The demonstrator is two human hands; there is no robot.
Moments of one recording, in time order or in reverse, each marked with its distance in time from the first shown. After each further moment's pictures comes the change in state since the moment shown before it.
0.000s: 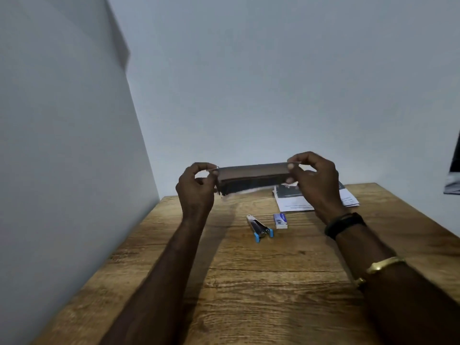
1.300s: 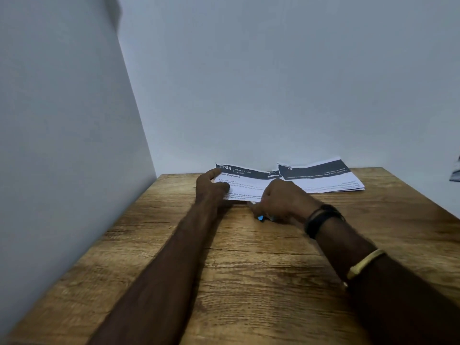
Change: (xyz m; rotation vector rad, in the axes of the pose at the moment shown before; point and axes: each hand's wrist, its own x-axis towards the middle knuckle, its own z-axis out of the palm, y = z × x) left_hand -0.019 -0.049 0.030 -0.123 -0.156 -0.620; right_hand -0.042 -0.004 0.050 -0.739 -0.759 0.409
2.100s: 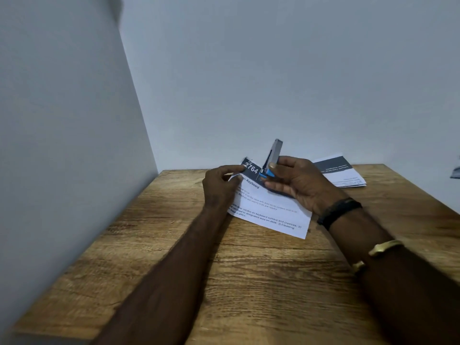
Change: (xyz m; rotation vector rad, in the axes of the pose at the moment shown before) left_hand -0.013 -0.010 0.007 0.054 -0.060 0.290; right_hand 0.013 0.024 -0.015 1.295 0.006 -0.131
